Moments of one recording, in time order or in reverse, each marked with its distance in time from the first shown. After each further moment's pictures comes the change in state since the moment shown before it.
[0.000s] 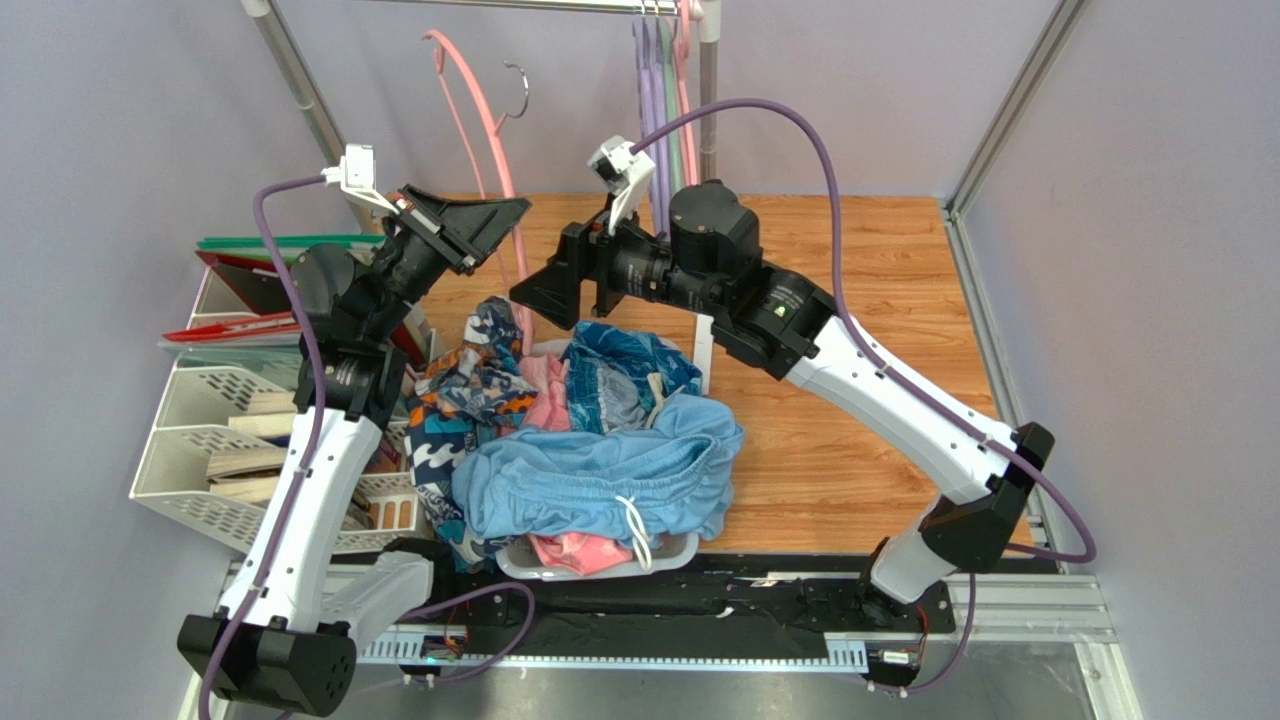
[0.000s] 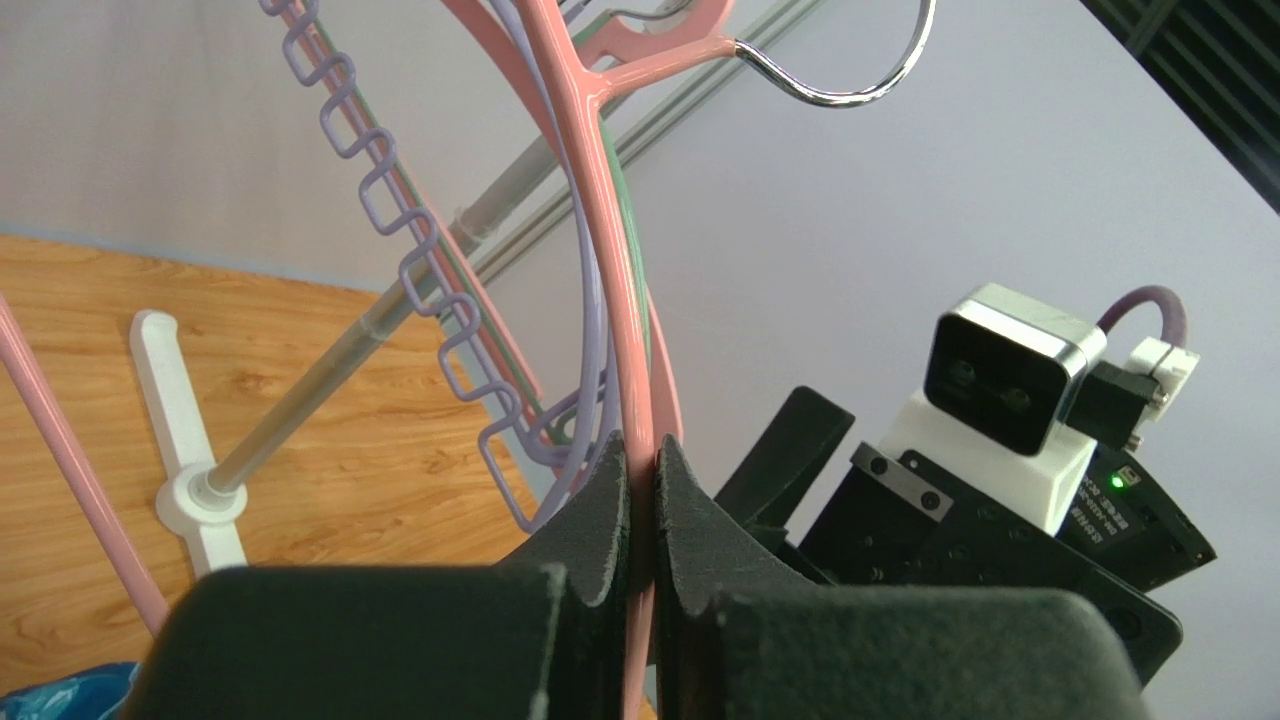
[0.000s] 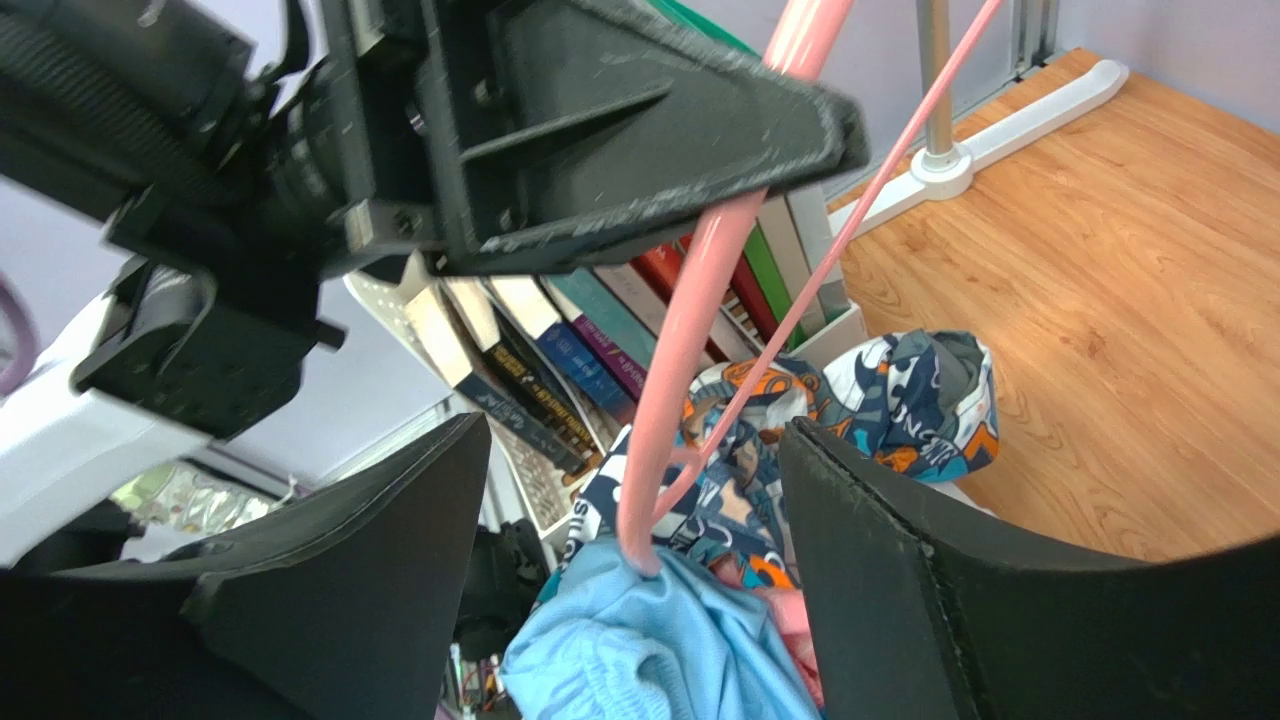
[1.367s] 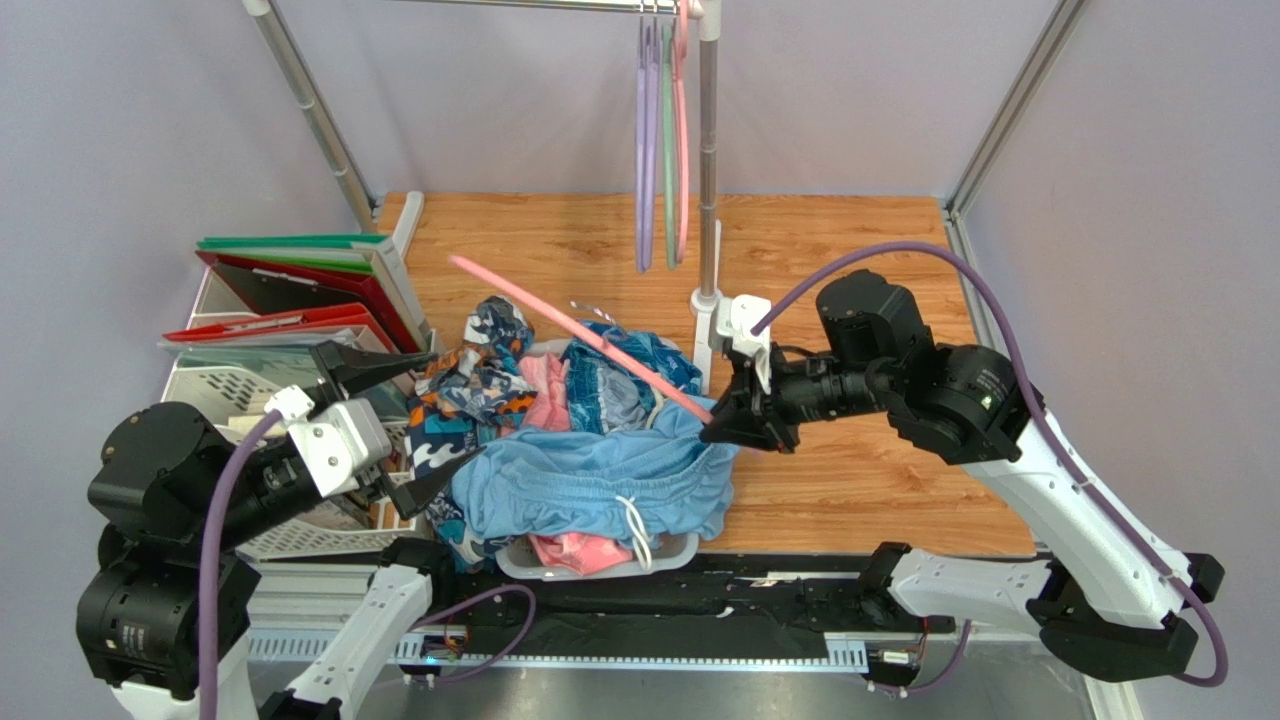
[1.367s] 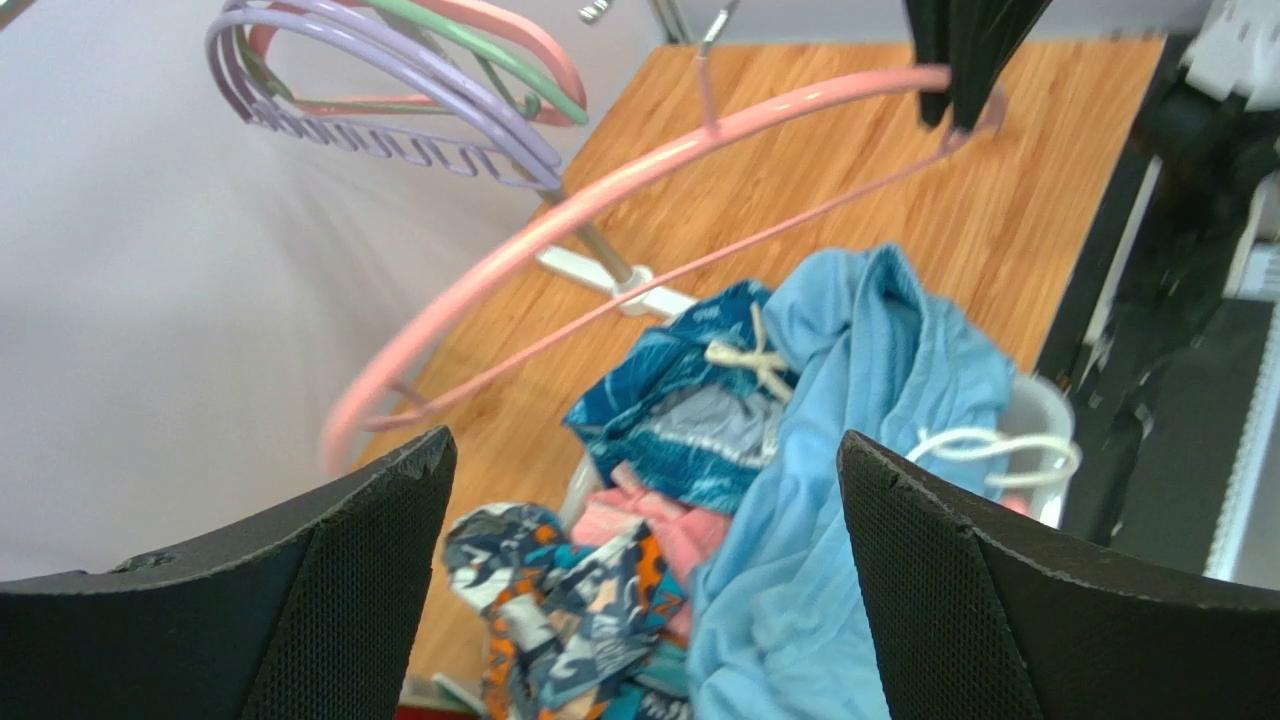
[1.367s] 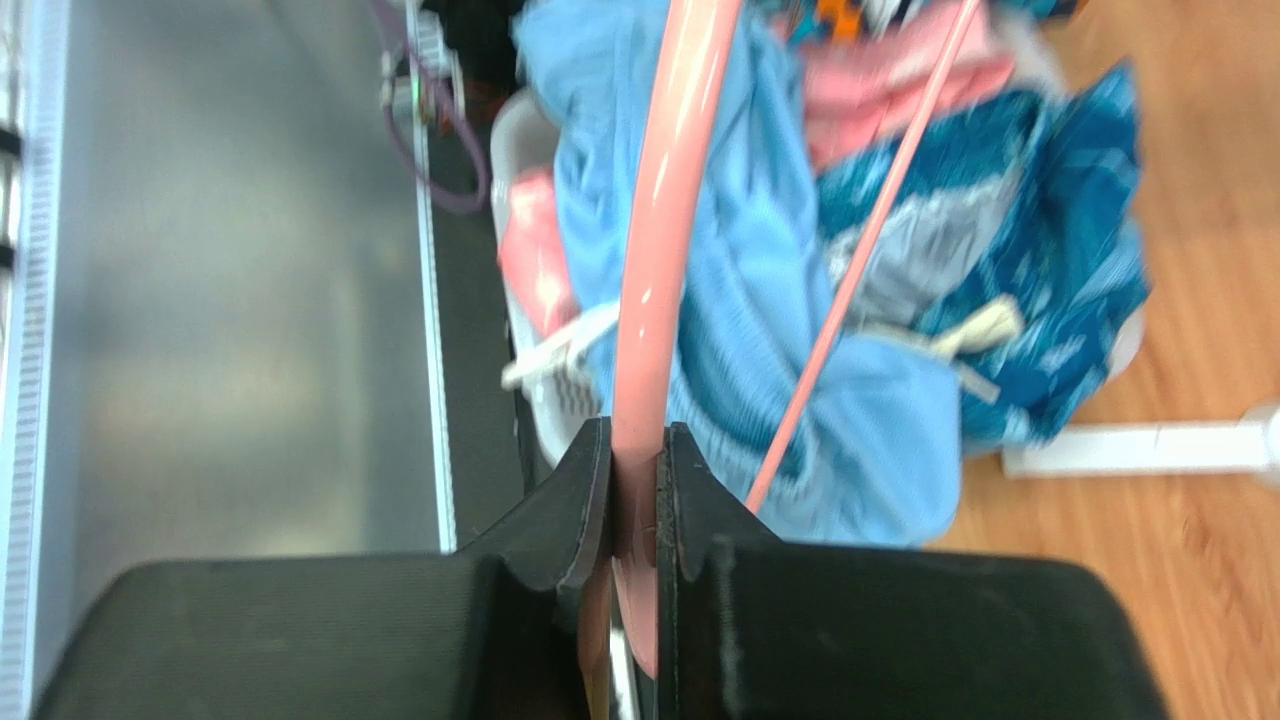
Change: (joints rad) left arm -0.018 -0.318 0.560 -1.344 0.298 1.581; right arm -0.064 -0.505 -0.272 -0.749 -0.282 -0.605
